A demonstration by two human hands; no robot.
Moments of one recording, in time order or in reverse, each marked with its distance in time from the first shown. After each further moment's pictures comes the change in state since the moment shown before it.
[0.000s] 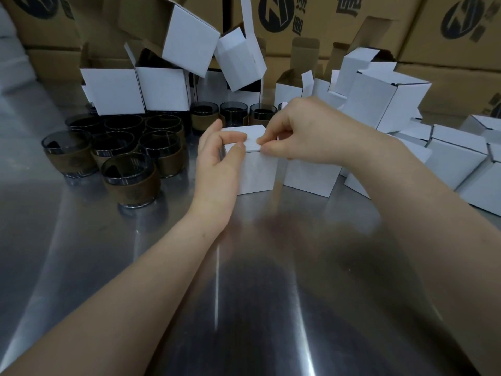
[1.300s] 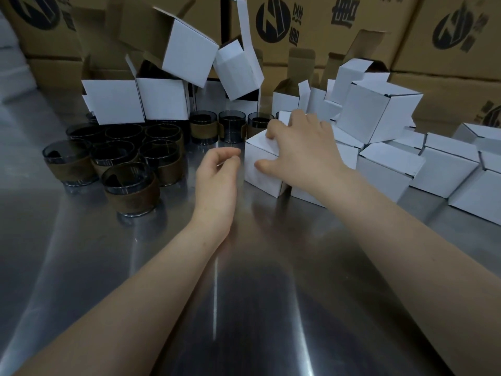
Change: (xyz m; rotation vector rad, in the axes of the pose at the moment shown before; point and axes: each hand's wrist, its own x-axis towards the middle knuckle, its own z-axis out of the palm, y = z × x) left_hand 0.000 -0.001 0.005 -0.031 0.095 -0.174; right_hand 0.006 0.003 0.039 -0.394 0.247 0.252
